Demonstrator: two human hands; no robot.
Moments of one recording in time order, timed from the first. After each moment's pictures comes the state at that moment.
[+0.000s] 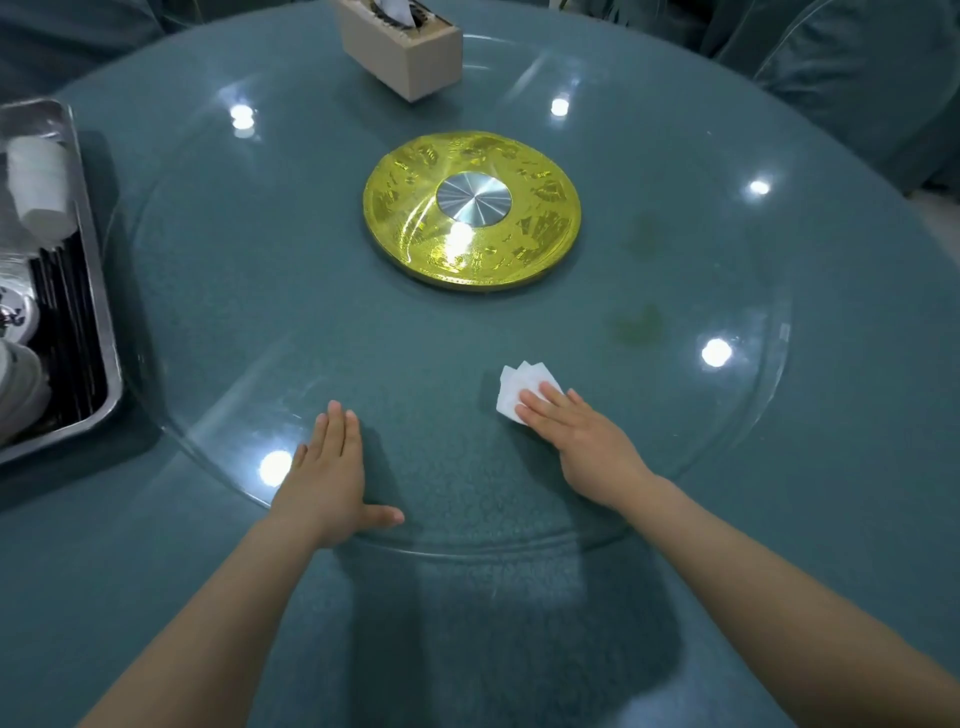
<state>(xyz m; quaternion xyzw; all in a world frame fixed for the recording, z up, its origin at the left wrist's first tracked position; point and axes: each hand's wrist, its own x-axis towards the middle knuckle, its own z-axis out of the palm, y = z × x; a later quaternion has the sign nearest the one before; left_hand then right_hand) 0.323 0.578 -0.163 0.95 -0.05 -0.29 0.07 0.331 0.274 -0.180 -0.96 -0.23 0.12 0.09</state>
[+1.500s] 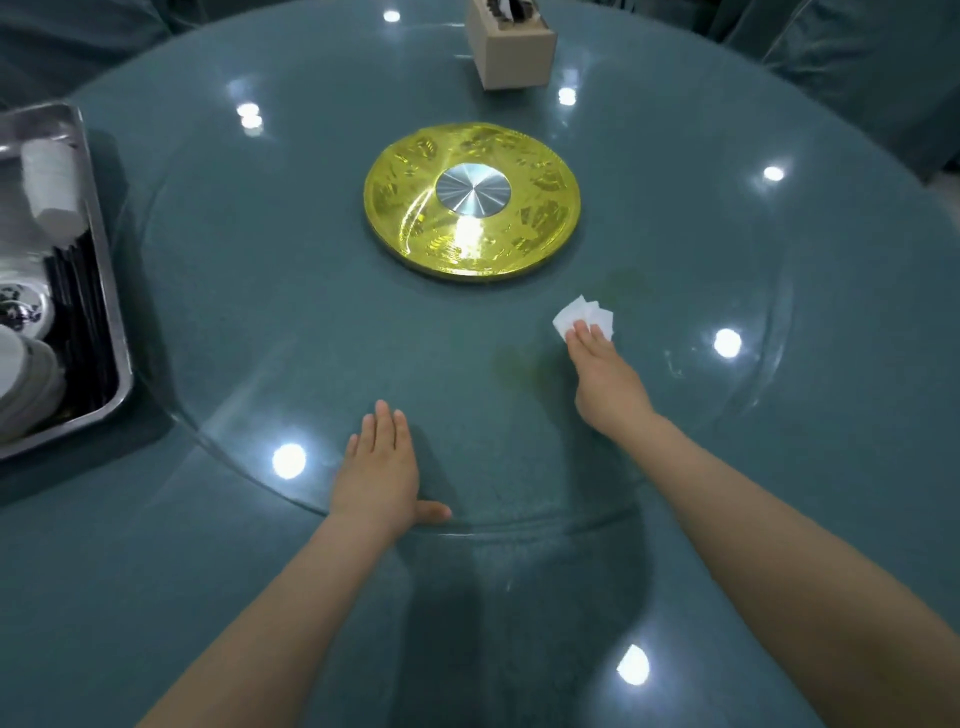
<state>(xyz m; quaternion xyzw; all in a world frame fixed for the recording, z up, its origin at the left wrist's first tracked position) 0.308 0.518 -0.148 0.96 -0.06 -0.27 0.00 0.378 0.260 -0.174 -0.99 -0.01 0.12 0.11</state>
